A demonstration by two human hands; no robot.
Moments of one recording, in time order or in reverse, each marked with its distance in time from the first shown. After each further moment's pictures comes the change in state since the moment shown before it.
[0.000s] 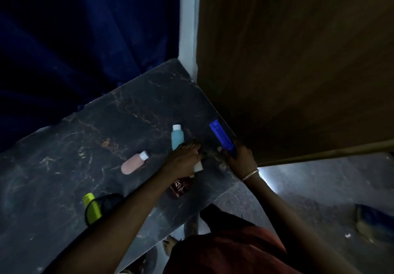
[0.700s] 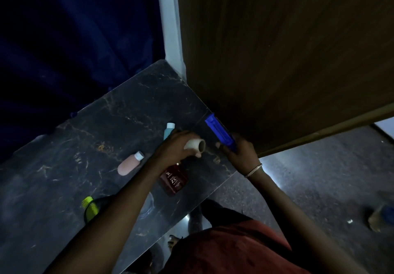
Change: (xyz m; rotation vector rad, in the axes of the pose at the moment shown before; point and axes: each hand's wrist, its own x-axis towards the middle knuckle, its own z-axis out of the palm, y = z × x) left_hand -0.004 -0.004 -0.028 -0.608 0.307 -0.079; right_hand -0.025 0.001 -0.035 0.037 -0.004 -0.022
